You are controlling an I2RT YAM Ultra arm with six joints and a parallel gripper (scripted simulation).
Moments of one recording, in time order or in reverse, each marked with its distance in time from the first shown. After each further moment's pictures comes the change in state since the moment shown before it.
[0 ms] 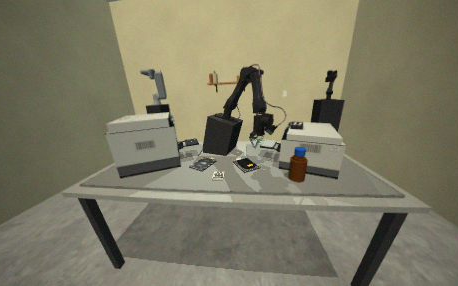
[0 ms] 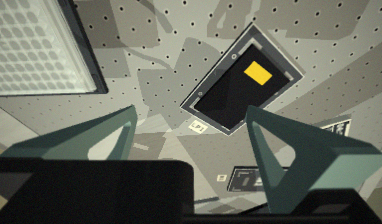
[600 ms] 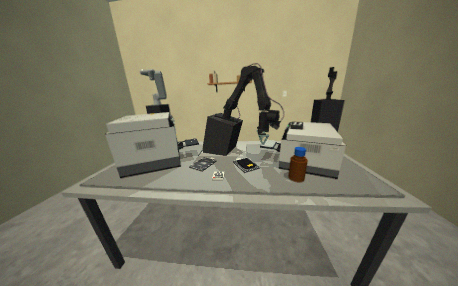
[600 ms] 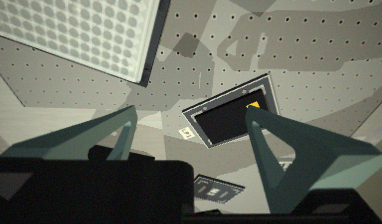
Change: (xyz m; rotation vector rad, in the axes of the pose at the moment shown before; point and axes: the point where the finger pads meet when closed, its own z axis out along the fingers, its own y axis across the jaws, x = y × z) arm -0.021 0.045 -0.015 0.004 -0.001 -0.428
